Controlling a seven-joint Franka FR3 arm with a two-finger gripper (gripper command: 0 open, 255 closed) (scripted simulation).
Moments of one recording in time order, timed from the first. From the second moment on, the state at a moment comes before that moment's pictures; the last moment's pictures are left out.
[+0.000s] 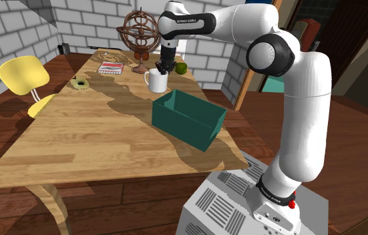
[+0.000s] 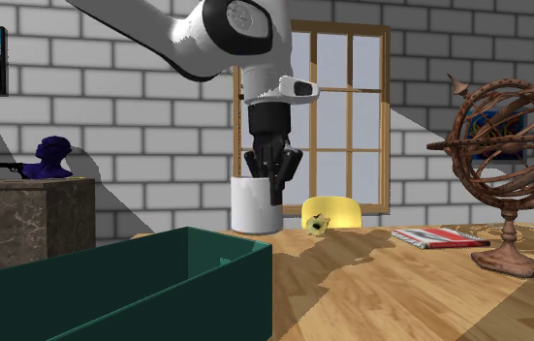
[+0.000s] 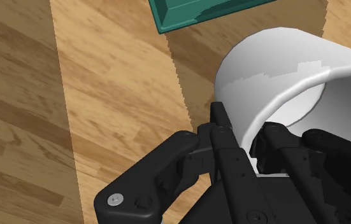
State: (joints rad) arm -0.03 0.43 -0.09 -1.35 0.06 1.84 -0.02
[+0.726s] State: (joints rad) arm -0.04 0.45 -0.09 -1.16 0.06 1.67 -0.01
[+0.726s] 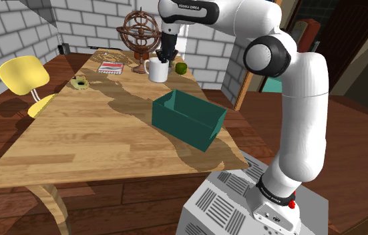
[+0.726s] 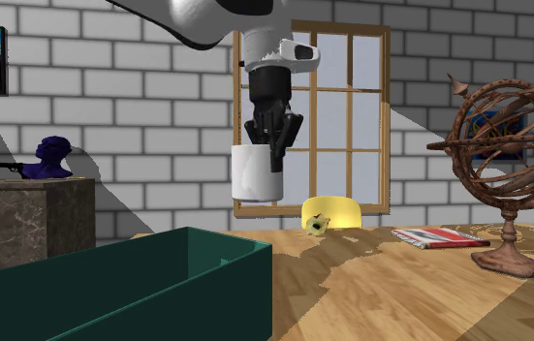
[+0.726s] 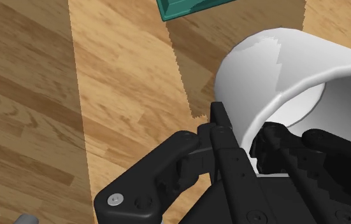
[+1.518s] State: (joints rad) arm -0.02 0.02 -0.10 -1.68 0.02 1.77 -0.02
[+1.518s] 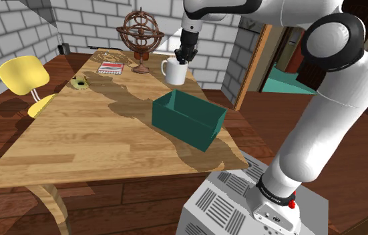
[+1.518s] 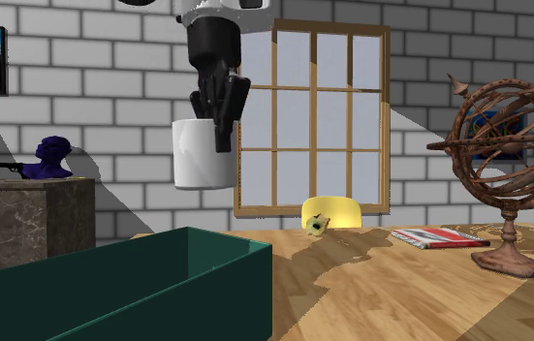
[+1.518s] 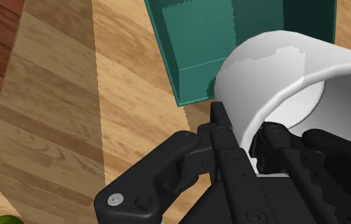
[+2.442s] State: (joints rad) arm -0.03 -0.30 -0.10 -2.10 -0.02 1.86 -0.01
